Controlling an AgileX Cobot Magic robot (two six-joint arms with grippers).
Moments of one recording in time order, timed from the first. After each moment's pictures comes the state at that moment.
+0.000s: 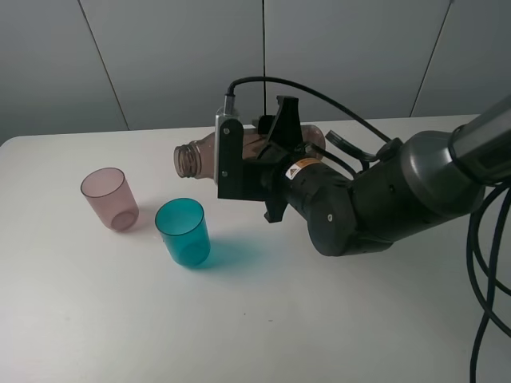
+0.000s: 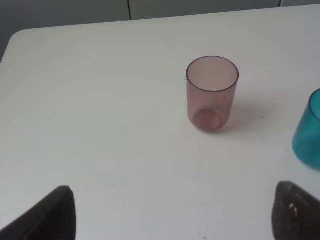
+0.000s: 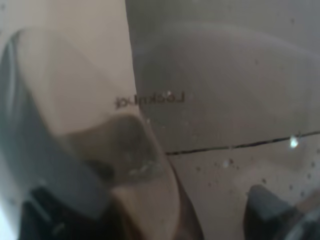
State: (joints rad) left arm -0.02 0.00 -0.51 -0.02 1.08 0.03; right arm 0.91 1.92 -0.74 0.67 -0.84 -1.63
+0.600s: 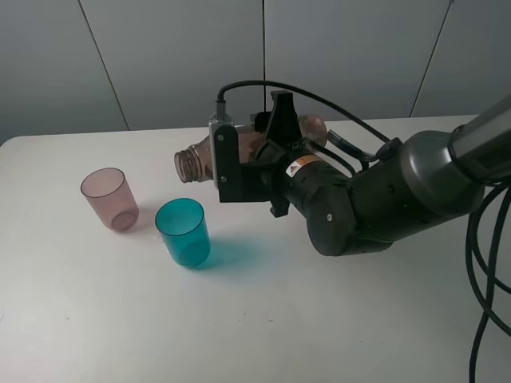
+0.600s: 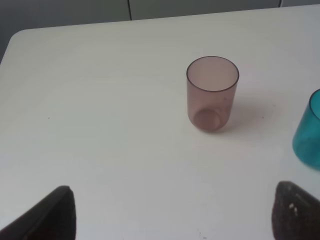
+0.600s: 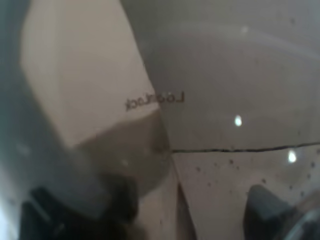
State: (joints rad) left arm -0.02 0.00 -0.51 -0.02 1.08 0.03; right arm 0.91 1.92 -0.74 0.68 -0.88 -1.76
